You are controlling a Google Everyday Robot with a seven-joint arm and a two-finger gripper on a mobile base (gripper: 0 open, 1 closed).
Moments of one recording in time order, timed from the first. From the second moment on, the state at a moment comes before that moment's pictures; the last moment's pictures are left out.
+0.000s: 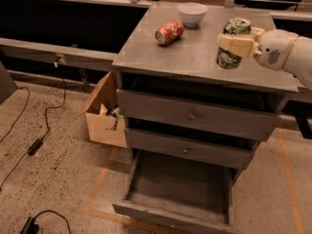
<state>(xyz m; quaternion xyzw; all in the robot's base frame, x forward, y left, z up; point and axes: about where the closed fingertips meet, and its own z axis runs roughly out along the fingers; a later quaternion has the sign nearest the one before) 0.657 -0.200 0.971 -0.28 0.66 0.31 0.63</state>
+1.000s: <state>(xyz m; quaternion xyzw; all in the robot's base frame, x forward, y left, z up) 0.597 -0.199 0.960 -0.29 0.66 0.33 0.60</state>
